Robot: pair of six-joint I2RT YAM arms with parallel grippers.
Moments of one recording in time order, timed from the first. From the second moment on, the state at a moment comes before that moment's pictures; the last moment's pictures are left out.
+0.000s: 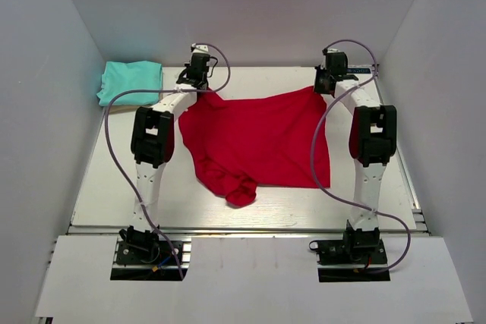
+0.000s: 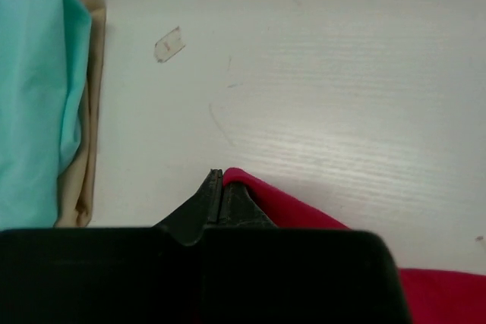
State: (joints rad) left arm -0.29 2.33 1.90 -0.13 -0.48 -0.03; right arm 0.10 2.22 1.77 -0.28 0.00 0.12
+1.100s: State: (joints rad) left arm -0.29 1.20 1.36 0.03 -0.35 -0.07; right arm 0.10 1.16 1.33 -0.13 -0.01 0.09
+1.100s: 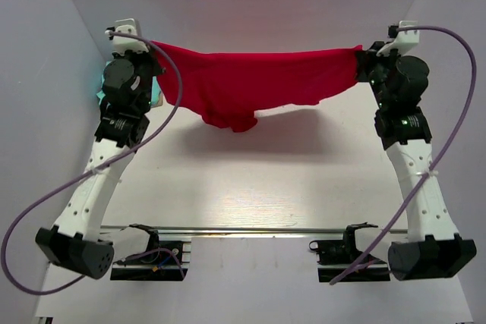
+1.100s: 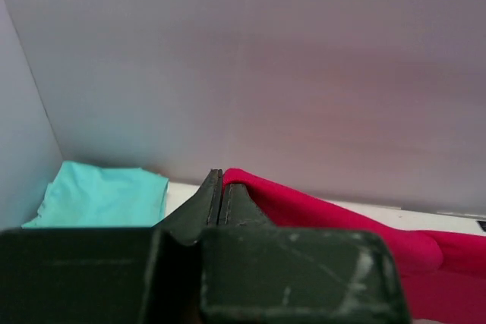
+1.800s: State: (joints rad) left arm -0.29 0.86 1.55 -0.01 -0.26 0.07; right arm 0.10 0.88 1.52 0.01 0.03 -0.01
